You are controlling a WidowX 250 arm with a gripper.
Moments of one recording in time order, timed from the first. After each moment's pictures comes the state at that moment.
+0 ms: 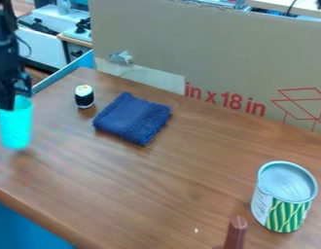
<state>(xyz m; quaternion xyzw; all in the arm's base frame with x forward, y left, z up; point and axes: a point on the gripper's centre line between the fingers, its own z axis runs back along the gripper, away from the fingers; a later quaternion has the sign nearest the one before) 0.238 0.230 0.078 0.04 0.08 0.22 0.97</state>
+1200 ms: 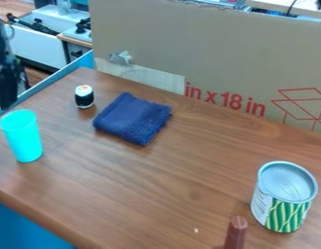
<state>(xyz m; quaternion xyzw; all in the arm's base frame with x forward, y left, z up) 0.222 0.215 0.119 0.01 0.01 0.24 0.97</state>
